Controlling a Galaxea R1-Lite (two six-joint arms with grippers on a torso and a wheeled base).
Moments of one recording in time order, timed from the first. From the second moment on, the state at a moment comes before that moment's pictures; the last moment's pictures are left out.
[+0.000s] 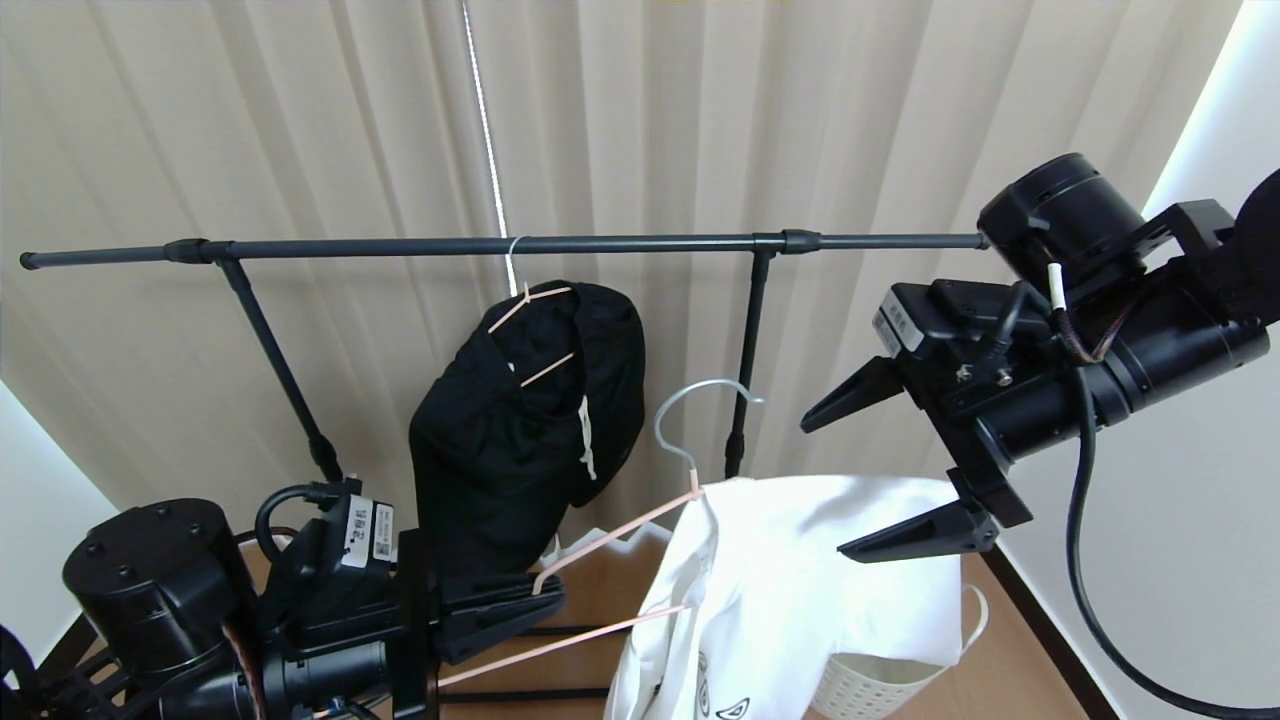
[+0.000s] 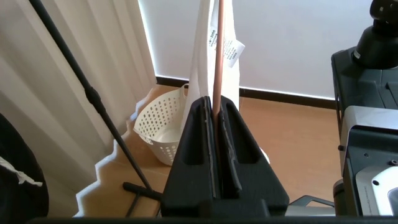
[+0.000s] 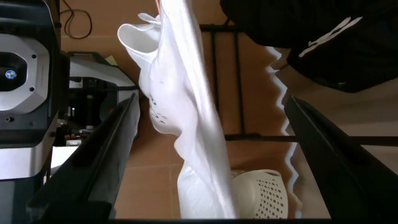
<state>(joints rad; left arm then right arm) -0.41 1.80 -0.13 -1.57 -0.81 0.22 0.43 1.76 -1.55 0.81 0.62 -0.97</state>
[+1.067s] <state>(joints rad) -0.42 1.80 -0.13 -1.57 -0.81 0.22 0.47 1.88 -1.59 0.80 0.59 -0.97</state>
